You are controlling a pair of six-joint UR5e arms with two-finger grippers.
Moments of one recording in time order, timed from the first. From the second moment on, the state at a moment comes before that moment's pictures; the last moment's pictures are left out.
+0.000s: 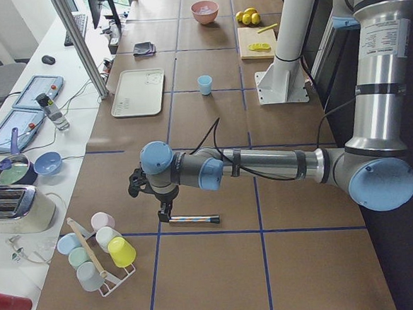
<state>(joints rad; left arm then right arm) -1.54 -1.61 -1.63 -1.58 -2.40 0.03 1.48 -1.76 1.93 -1.62 2.34 0.08</state>
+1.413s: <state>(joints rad) -1.60 -1.44 -1.83 -1.33 -2.41 0.12 1.52 -1.73 1.87 -1.81 2.34 -0.07</state>
